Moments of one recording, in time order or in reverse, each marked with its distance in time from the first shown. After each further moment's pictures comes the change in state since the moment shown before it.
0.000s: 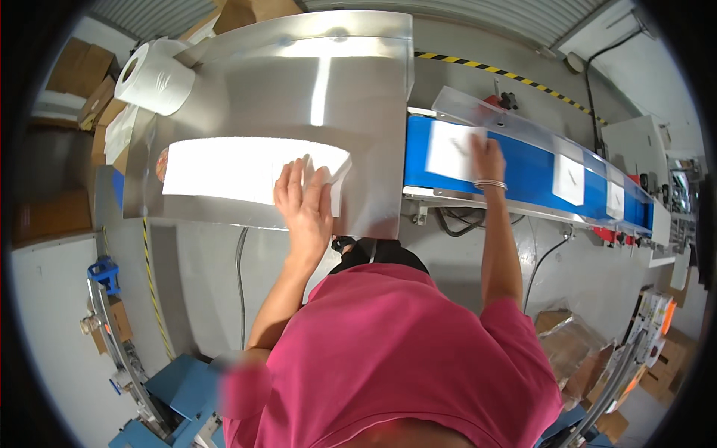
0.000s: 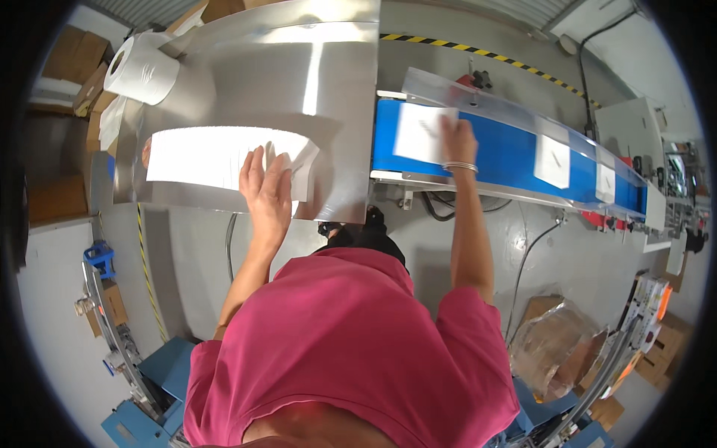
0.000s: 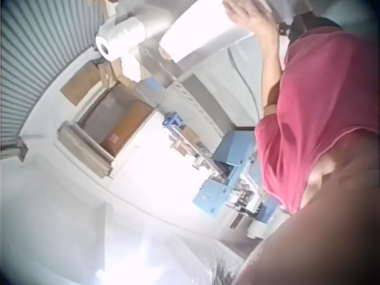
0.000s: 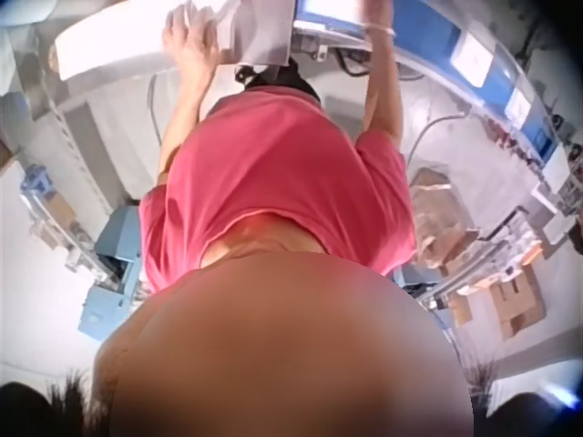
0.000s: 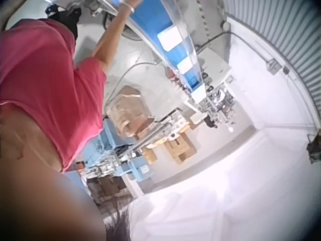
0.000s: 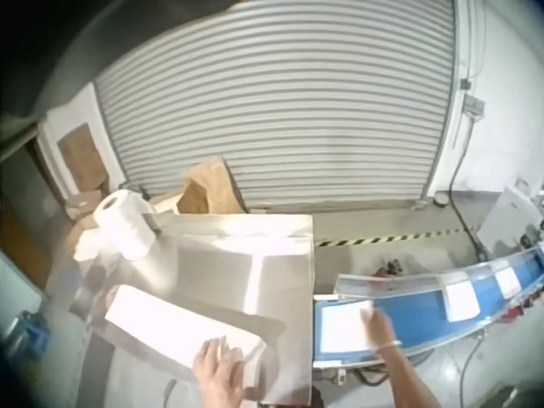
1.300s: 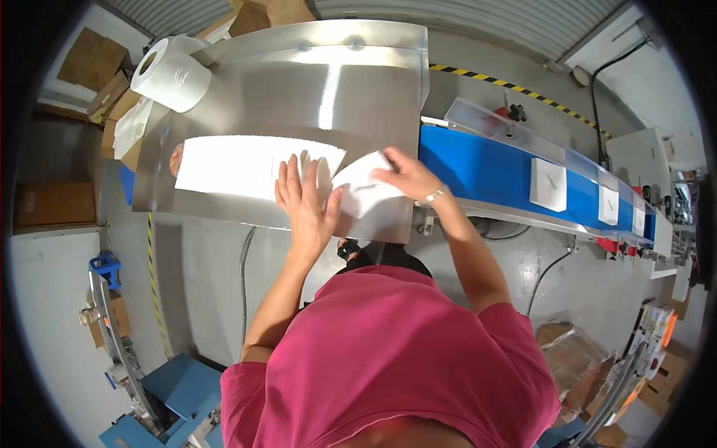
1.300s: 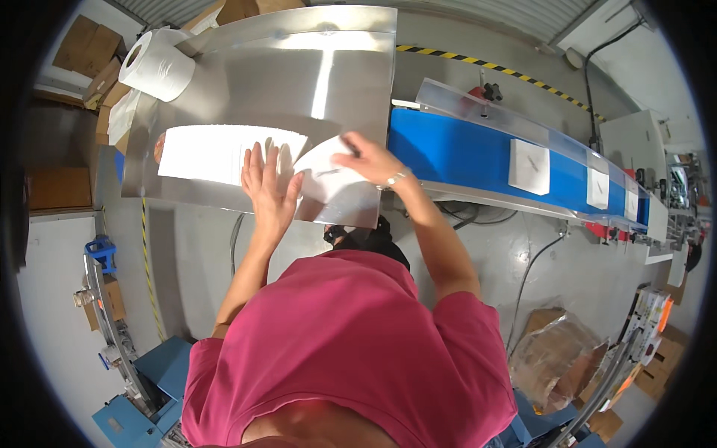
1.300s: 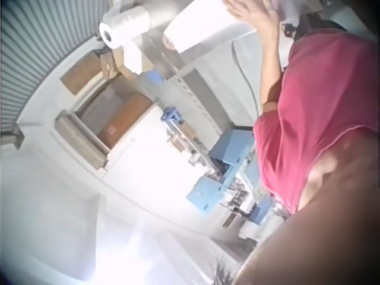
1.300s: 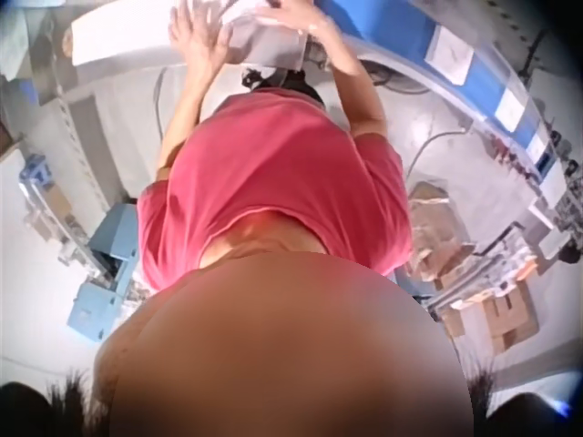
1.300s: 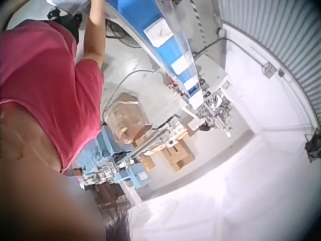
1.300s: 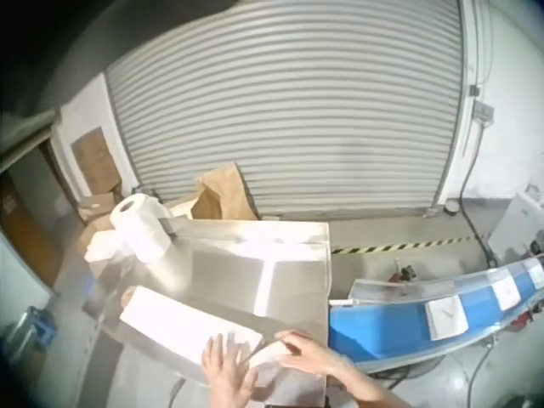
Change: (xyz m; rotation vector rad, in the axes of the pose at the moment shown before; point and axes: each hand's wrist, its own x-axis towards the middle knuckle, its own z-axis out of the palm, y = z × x) left_hand 0.005 -0.019 -0.011 -0.018 -0.072 -0.094; right_hand -0.079 -0.113 0.071 0.500 -0.794 -0.603
